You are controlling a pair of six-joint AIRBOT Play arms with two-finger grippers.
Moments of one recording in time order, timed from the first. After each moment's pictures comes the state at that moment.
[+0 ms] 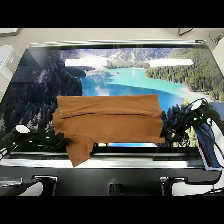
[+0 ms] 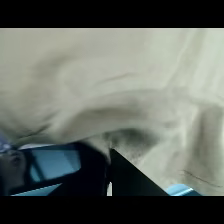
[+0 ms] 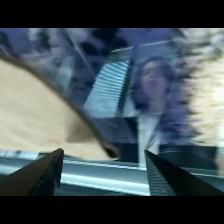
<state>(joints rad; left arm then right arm) 0.22 -1.19 0.51 0.94 -1.10 -1.29 -0.28 -1.58 1.02 -1.25 1.50 1.56</state>
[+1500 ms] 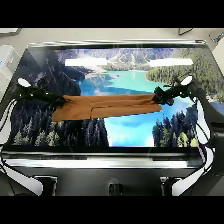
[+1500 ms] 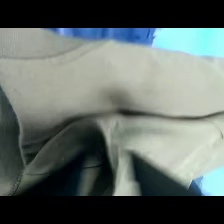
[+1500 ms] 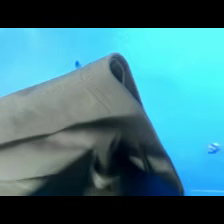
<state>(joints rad) 0.19 -1.88 1.58 0.97 -1.28 -1.40 -0.15 -1.89 1.60 -1.05 1.16 1.67</state>
